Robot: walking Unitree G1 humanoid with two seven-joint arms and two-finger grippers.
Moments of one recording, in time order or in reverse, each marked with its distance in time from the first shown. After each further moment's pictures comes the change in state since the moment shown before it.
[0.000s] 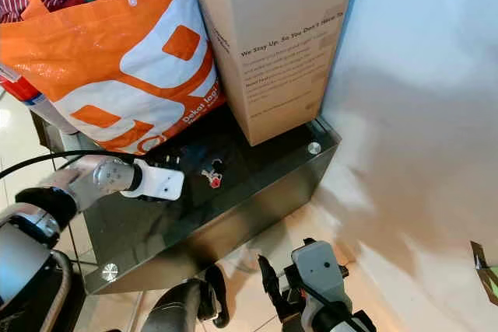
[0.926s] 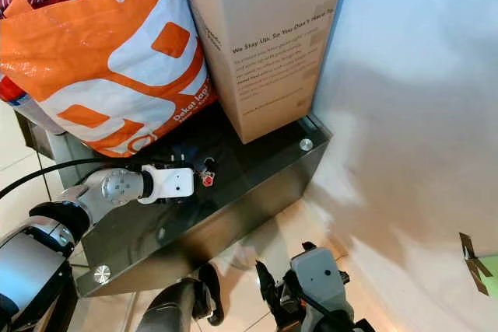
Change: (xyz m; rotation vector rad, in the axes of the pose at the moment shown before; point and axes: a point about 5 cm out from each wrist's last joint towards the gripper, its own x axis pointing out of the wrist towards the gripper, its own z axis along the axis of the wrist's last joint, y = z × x) left arm 0.013 -0.012 0.012 -0.136 -0.112 0.150; right arm -0.015 0.007 0.004 -0.005 -0.007 0.016
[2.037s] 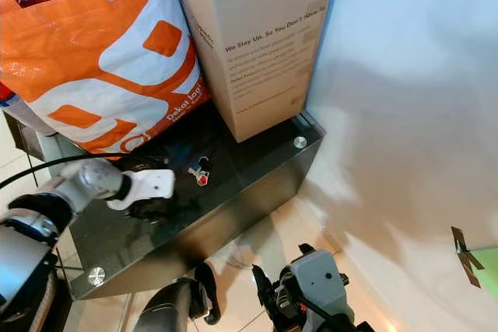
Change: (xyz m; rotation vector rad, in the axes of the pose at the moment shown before) left arm -0.029 -0.001 -0.026 -0.229 0.071 -0.434; right arm -0.003 0.002 0.002 0.009 -0.005 0.041
